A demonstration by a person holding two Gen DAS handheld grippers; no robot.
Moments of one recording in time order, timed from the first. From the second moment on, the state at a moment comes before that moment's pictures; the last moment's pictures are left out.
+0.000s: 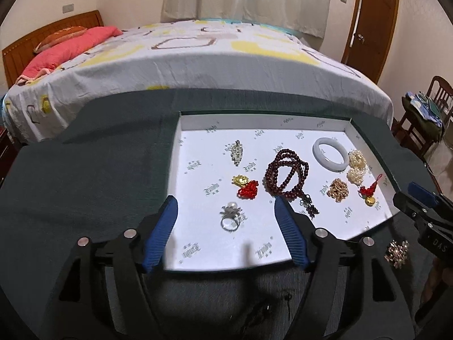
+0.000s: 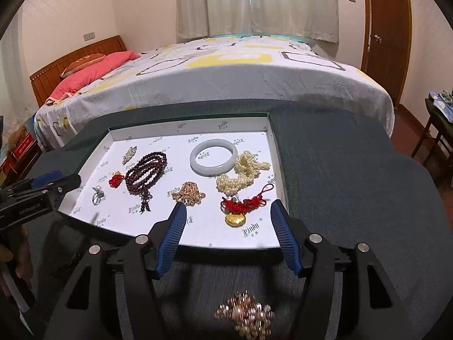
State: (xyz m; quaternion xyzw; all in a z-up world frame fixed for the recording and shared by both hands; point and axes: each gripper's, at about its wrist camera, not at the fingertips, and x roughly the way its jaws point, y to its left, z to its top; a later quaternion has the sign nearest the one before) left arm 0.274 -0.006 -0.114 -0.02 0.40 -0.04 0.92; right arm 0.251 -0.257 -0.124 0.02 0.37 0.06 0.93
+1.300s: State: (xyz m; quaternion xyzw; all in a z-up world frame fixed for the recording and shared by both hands) left arm 0.217 -0.036 -0.169 0.04 0.45 -0.09 0.89; right arm 0.192 -0.294 -0.164 0.04 0.43 0.01 0.90
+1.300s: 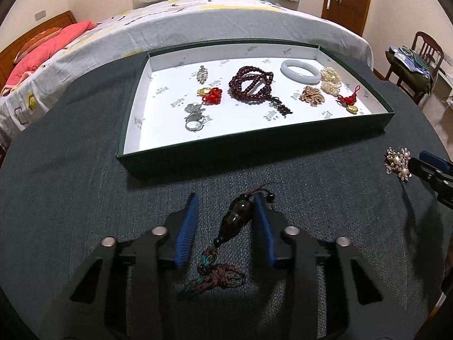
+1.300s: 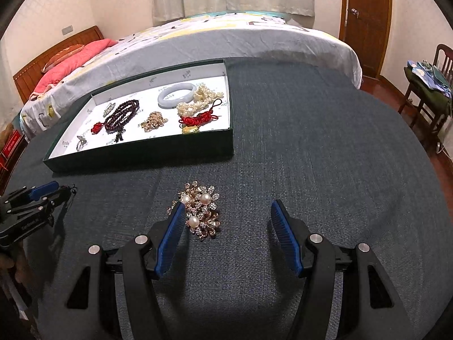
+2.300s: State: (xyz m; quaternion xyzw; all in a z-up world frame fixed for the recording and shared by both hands) left arm 0.211 -0.026 -0.163 0.02 0.44 -0.08 0.89; right arm 0.200 -0.264 -0.172 0.02 0.43 0.04 0.90
